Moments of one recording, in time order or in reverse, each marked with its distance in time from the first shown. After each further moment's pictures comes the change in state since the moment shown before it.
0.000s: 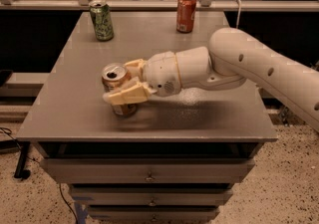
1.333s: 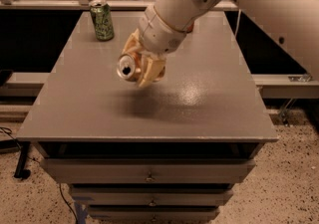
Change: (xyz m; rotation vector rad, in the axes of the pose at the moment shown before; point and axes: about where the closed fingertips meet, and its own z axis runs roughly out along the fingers) arm 0.000 -0.042 -0.047 -0.211 0.699 -0.564
